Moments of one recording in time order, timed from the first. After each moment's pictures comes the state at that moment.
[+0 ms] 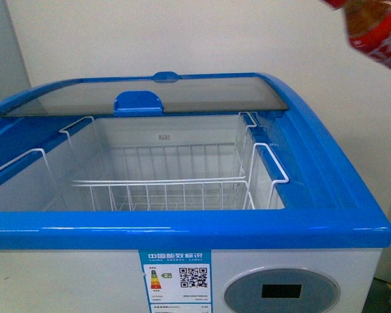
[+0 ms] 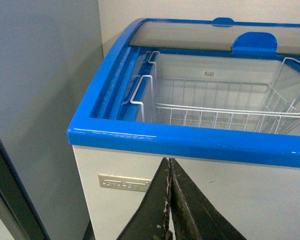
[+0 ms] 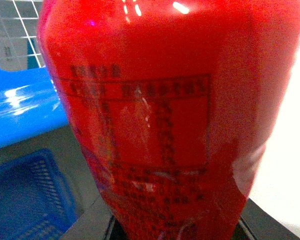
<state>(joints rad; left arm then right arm) 0.00 0.24 0.05 0.19 0.00 -0.01 0.00 1.44 1.36 -0.49 -0.28 -1.25</state>
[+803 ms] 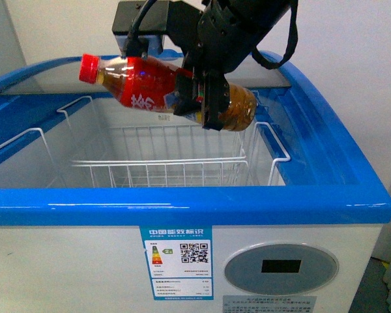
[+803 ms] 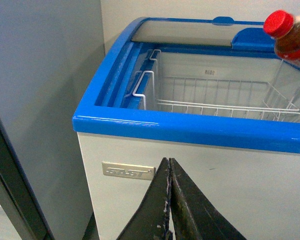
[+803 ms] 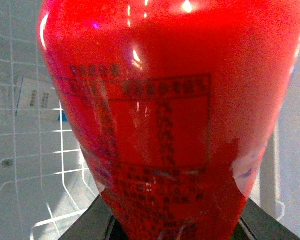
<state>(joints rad) 0.00 0.01 0.02 0.00 0.00 -0.01 0.43 2.03 1.84 -0.47 -0.13 -1.17</state>
